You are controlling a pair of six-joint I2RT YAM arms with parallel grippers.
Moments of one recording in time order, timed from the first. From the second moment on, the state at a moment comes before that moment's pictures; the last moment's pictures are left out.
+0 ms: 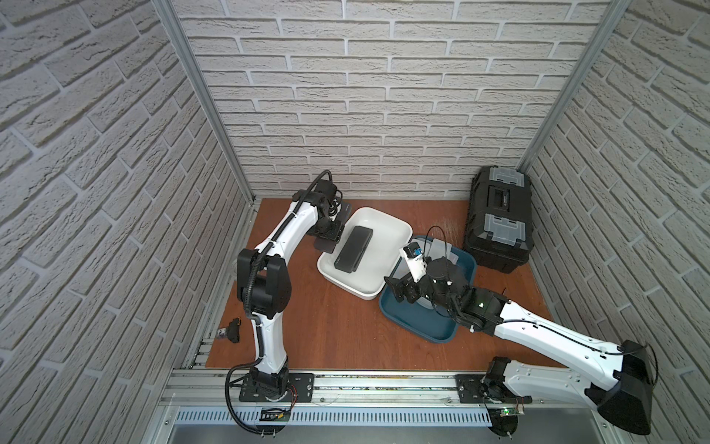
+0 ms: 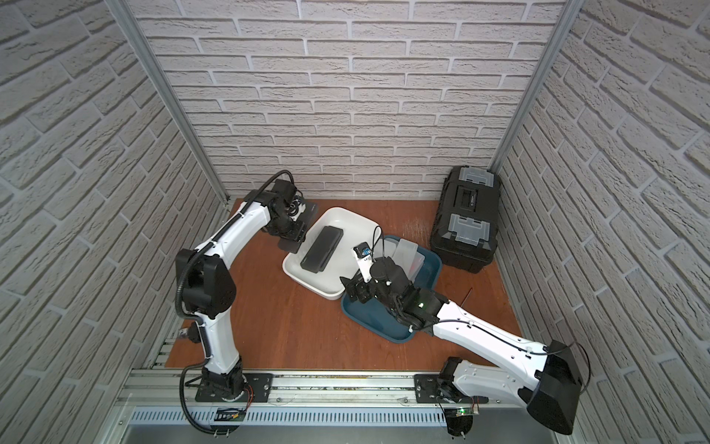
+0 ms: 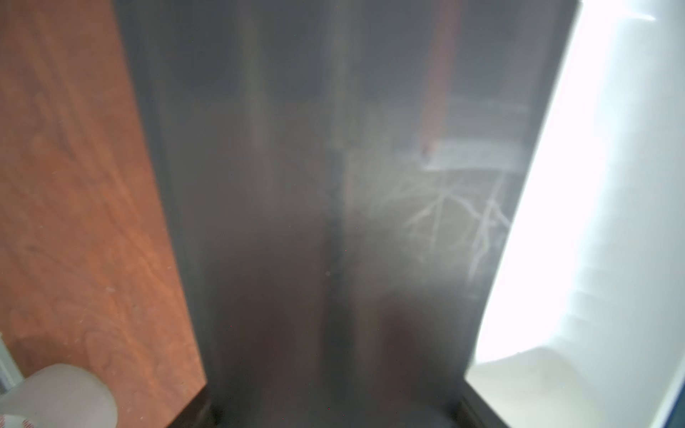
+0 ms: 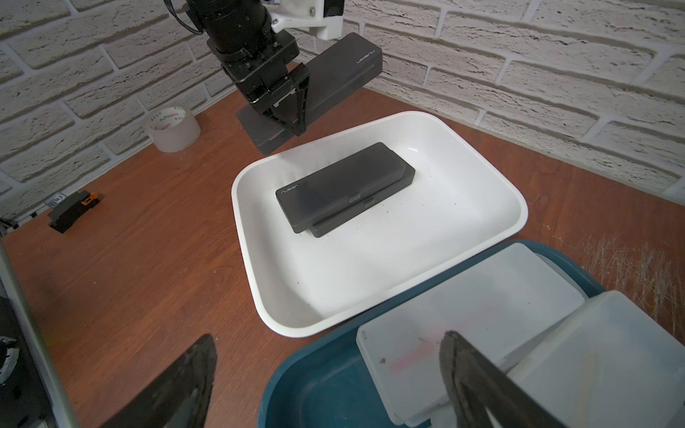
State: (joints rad) left arm -0.34 1.96 1.85 -1.13 0.00 0.03; right arm 0.85 1.08 0.84 -0.26 0.22 0.15
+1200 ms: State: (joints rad) left arm -0.65 2.11 1.71 -0.97 0.08 -0.14; right arm 0.87 1.05 0.74 -0.26 0.21 0.11
